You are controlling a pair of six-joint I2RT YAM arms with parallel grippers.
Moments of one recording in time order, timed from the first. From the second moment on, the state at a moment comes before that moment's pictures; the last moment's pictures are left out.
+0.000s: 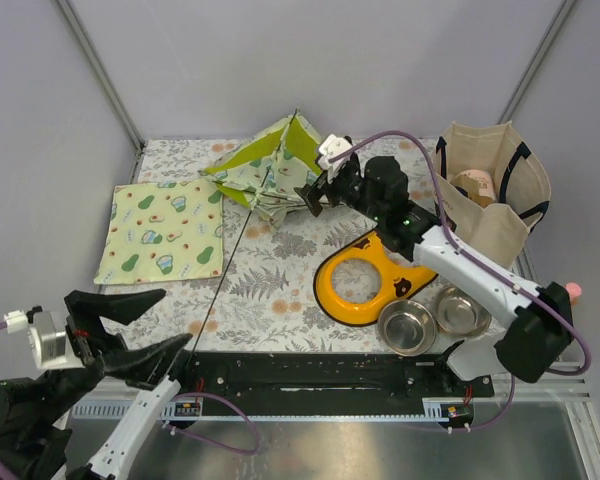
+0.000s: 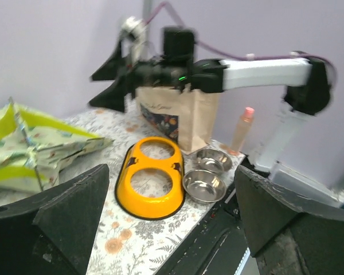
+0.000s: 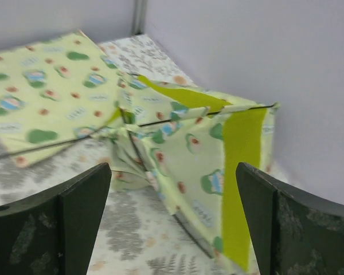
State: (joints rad) left arm -0.37 0.18 1.26 -0.77 0.55 -0.32; right arm 0.69 1.44 1.18 0.21 -0.14 -0.37
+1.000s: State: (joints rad) left arm -0.37 0.27 1.09 -0.93 0.14 -0.41; right arm 1.30 1.74 1.05 0.44 -0.04 1.06
